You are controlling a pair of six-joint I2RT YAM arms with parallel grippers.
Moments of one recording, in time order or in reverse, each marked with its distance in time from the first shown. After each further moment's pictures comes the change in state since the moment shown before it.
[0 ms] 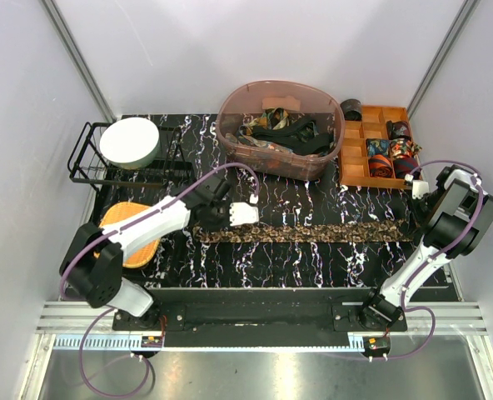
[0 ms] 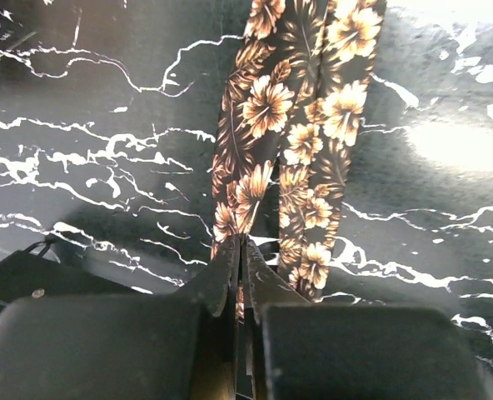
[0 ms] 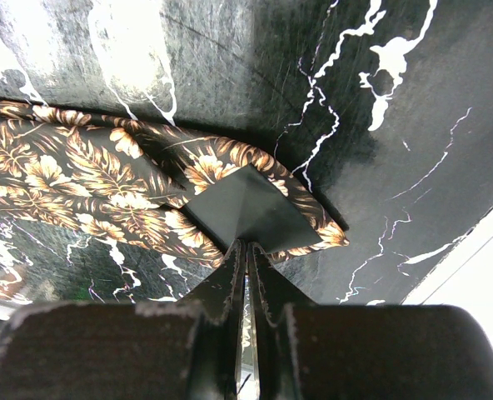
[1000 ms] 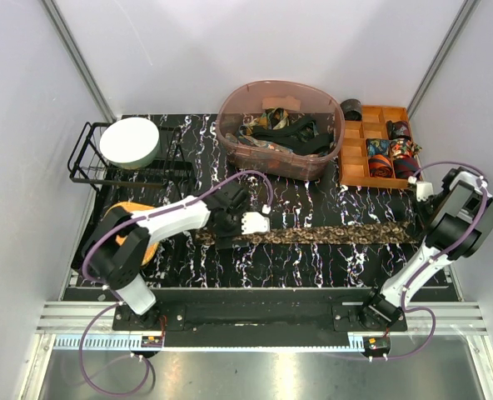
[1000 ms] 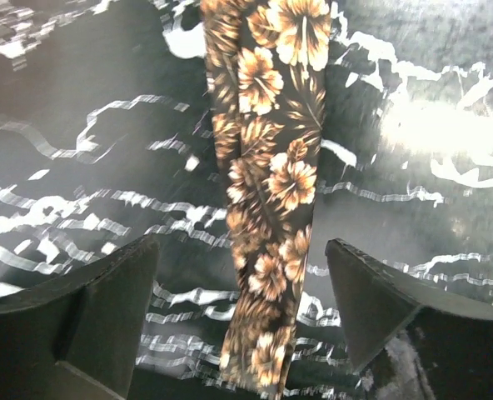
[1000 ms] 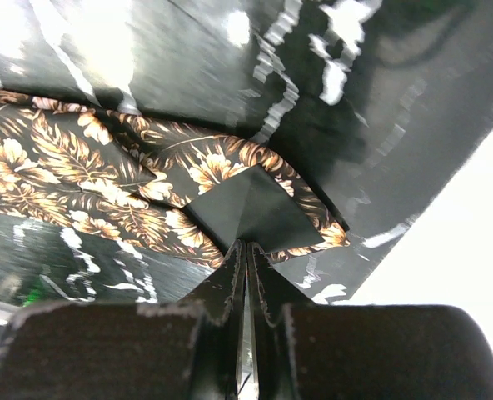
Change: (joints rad) left arm -0.089 0.130 -0.002 0.041 0.011 -0.062; right arm -0.035 0.000 0.004 0.006 0.017 -0.100
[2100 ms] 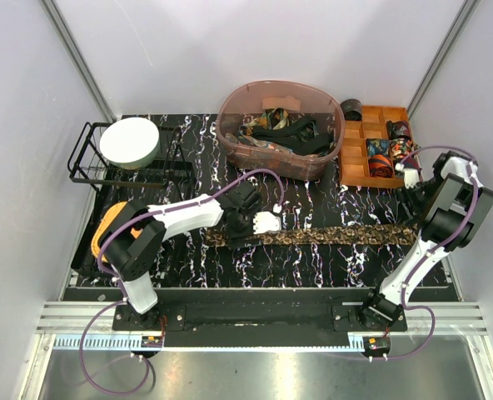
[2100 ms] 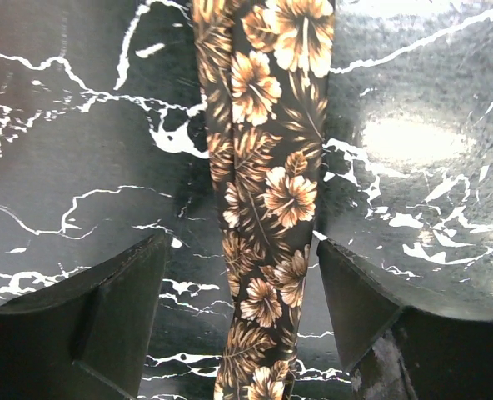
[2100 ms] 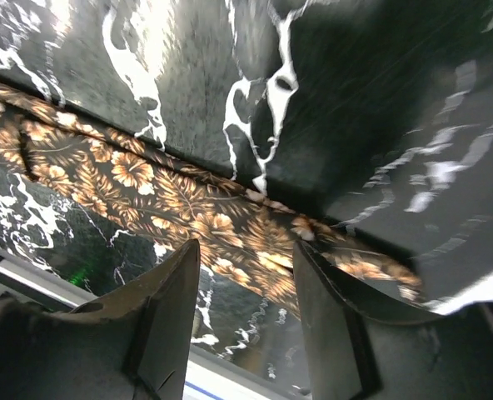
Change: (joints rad) left arm -0.052 0.131 0.083 0.027 0.045 -0.084; right arm 0.106 0.063 0.180 -0.187 -0.139 -0.054
